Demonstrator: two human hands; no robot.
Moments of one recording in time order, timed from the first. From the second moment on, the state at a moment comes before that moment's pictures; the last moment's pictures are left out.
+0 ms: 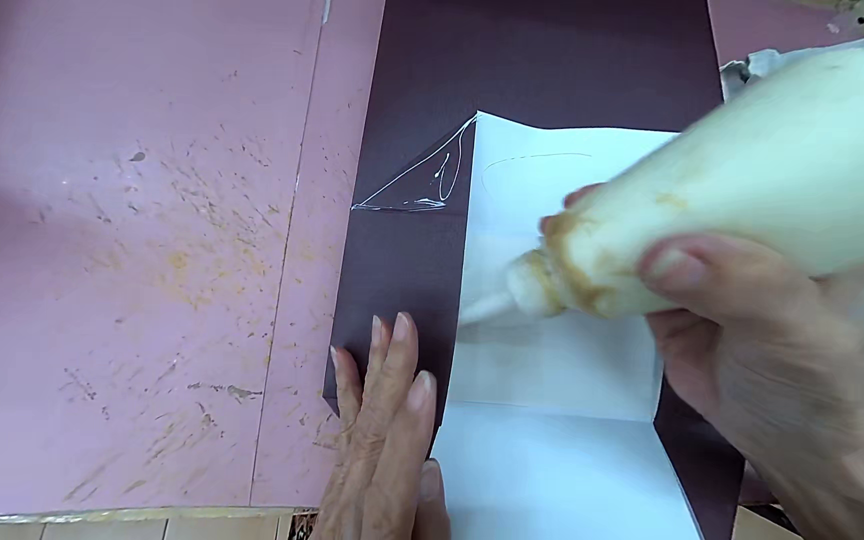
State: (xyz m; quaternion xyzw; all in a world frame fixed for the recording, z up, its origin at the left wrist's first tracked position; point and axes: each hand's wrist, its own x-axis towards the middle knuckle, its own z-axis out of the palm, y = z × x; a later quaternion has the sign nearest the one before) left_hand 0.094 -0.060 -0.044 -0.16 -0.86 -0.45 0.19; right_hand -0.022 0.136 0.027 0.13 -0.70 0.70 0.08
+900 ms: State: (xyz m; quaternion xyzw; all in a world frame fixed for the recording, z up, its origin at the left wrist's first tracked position) left_hand 0.108 0.022 -0.015 -0.31 -0.90 -0.29 0.12; right_hand 0.112 0.190 0.031 0.27 -0.88 0.35 0.18
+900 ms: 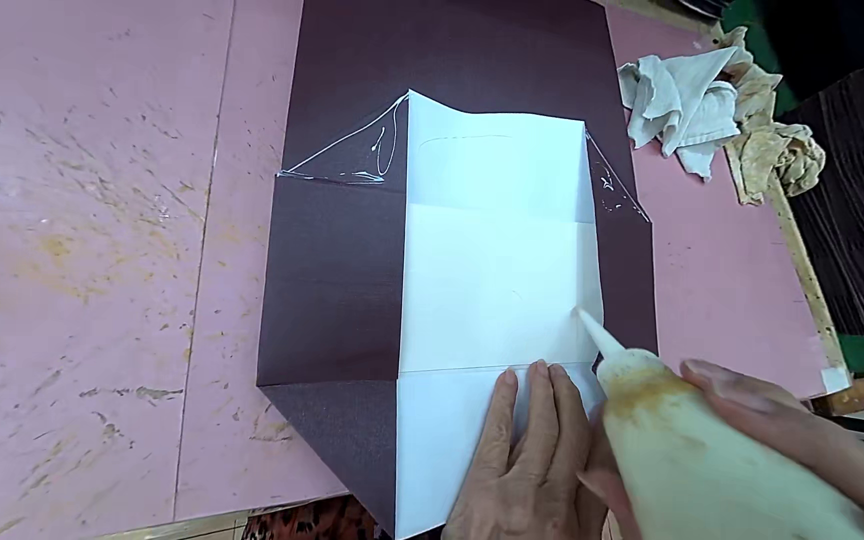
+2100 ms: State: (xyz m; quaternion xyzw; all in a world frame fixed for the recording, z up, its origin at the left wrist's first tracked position) left_hand 0.111 0.018 -0.031 -0.36 -0.91 -0.20 0.11; right_hand 0.064 0.263 0.021 -0.03 -0.72 0.65 0.24
